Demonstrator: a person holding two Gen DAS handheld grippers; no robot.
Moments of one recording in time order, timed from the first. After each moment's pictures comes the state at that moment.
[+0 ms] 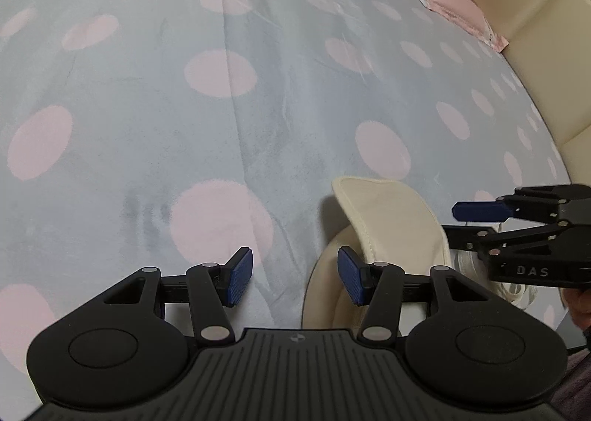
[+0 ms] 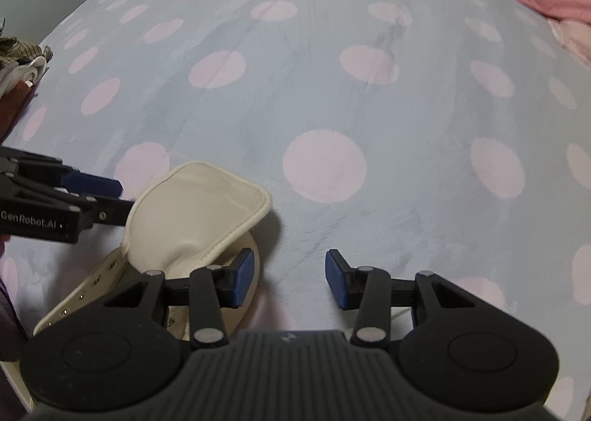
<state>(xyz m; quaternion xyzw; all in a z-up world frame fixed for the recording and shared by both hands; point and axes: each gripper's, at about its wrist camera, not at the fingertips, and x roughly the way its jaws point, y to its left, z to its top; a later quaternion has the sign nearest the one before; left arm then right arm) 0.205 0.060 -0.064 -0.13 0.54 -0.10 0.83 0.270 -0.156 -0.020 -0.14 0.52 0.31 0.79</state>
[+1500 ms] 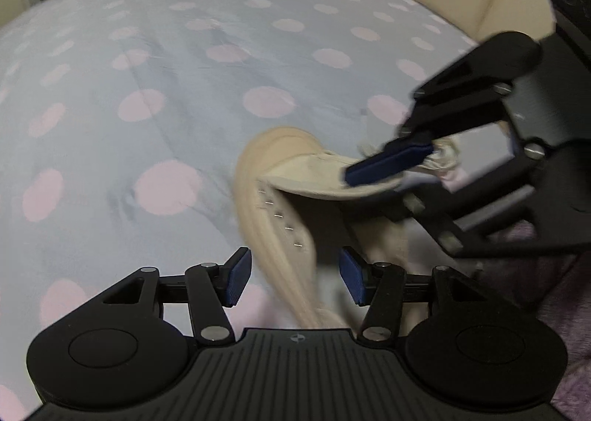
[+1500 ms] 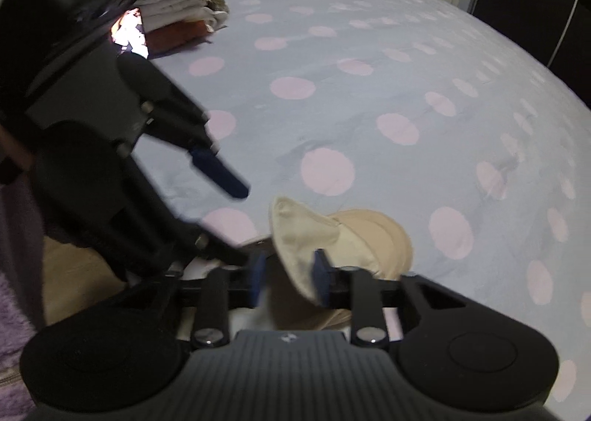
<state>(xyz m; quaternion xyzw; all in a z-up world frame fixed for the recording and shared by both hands) 0.093 0.016 -0.005 0.04 0.50 -0.23 0.84 0.120 -0.127 0.048 -0.27 0.37 0.49 0.74</state>
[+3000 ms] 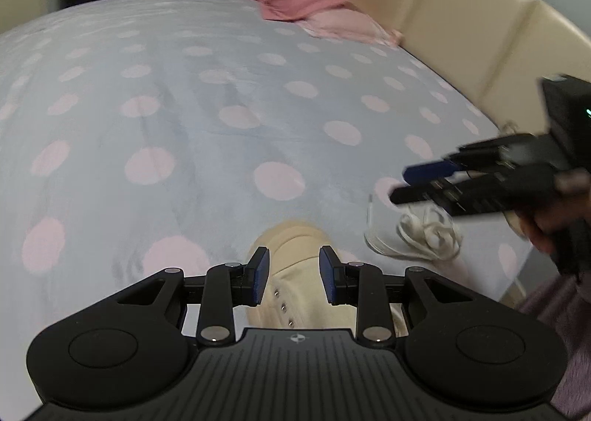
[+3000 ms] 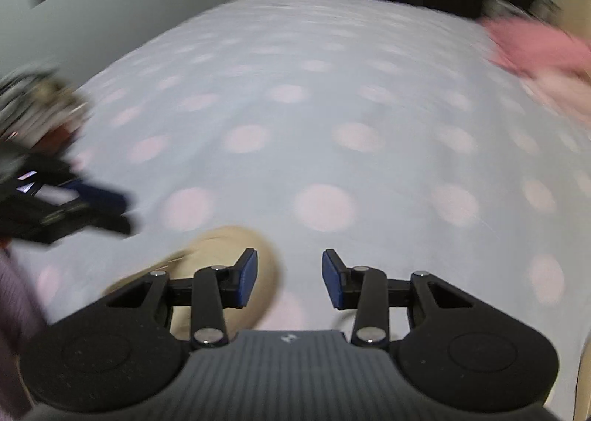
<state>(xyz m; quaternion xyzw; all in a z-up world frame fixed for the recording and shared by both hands) 0.147 0.023 0.024 0.01 0.44 -0.22 0.87 0.218 -0.219 0.047 -0.10 0.41 0.32 0.85</state>
